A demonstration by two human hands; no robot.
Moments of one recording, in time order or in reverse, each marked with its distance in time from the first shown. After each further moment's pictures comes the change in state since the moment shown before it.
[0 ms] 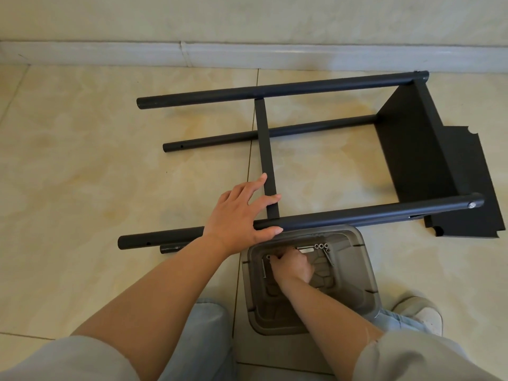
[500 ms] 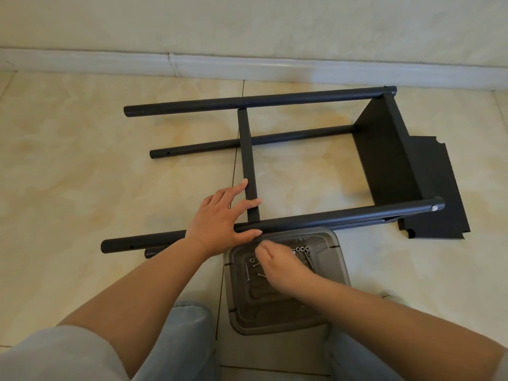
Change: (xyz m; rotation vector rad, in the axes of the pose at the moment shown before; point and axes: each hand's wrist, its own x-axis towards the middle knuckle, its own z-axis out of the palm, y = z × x) left_hand -0.001 -0.001 0.001 0.024 0.006 -0.008; right_hand -0.059 -0.009 -0.112 0.231 -0.450 -0.474
